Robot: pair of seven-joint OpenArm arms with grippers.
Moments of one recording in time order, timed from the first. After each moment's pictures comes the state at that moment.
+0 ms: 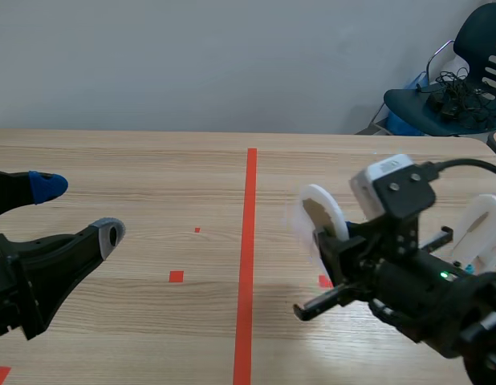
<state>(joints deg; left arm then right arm) 34.7 -24.6 -14.6 110.7 -28.6 -45.1 2.7 -28.9 10.8 -2.3 105.0 1.8 20.2 -3.2</state>
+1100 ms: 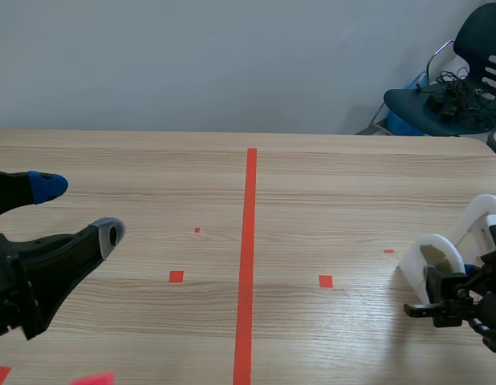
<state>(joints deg) 34.7 -24.6 -14.6 110.7 -28.6 -45.1 2.7 -19.6 10.5 16.7 78.6 2.7 18.9 3.3</state>
